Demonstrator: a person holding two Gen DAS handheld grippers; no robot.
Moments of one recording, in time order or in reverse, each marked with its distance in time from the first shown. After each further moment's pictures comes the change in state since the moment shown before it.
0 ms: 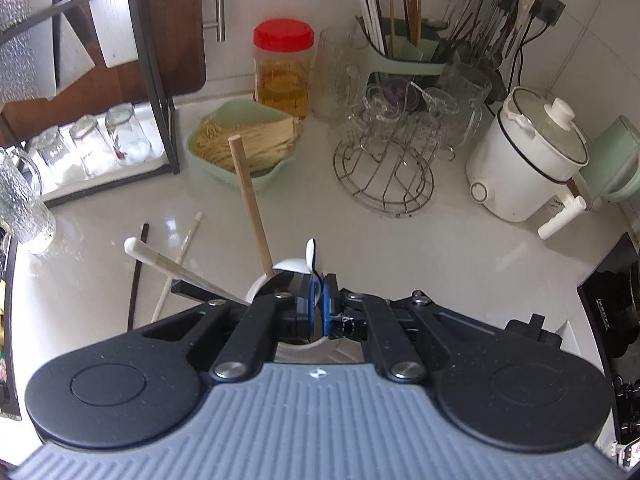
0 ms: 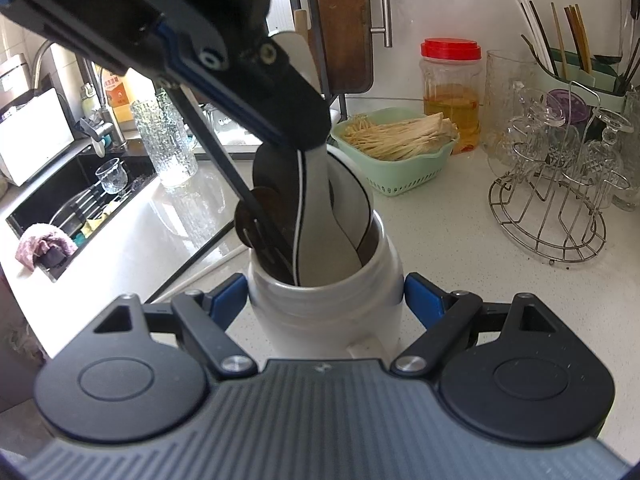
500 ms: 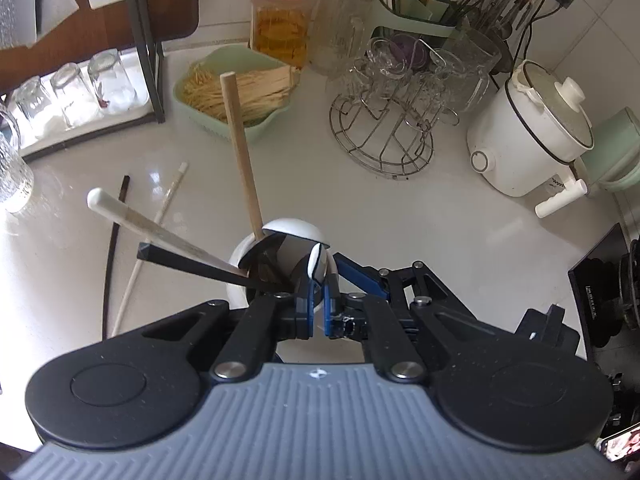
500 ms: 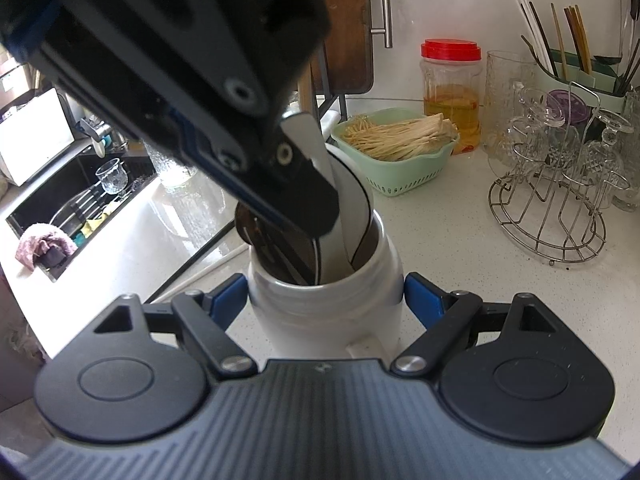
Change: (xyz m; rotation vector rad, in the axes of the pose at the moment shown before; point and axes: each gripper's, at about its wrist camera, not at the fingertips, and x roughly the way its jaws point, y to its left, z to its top) left arm 0.026 0.010 -0.002 -0.050 0.130 -0.049; right arm -0.001 0.000 0.000 -0.001 -0.001 -0.003
